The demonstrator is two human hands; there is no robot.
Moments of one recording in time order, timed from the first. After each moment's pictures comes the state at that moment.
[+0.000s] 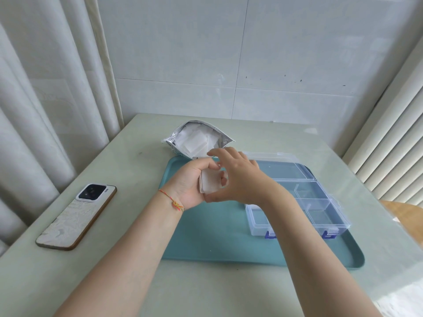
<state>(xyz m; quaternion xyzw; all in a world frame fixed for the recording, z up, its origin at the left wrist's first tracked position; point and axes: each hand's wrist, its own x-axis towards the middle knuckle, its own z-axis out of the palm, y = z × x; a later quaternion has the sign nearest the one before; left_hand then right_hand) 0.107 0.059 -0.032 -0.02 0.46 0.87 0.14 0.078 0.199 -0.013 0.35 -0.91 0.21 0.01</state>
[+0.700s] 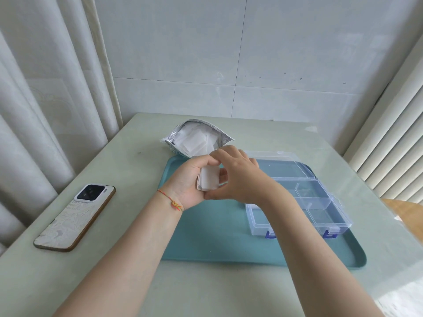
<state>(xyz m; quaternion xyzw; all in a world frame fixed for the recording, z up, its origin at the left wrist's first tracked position) 0.109 0.061 -0.027 -0.02 0.47 0.87 0.13 0.077 0.197 -0.015 0.35 -0.91 0.21 0.03</state>
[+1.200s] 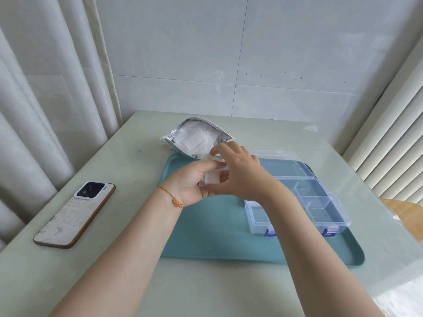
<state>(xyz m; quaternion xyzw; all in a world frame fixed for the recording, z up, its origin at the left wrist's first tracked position) 0.111 0.061 -0.028 -0.01 0.55 0.82 0.15 0.077 0.199 -0.014 0.35 -0.91 0.22 0.04</state>
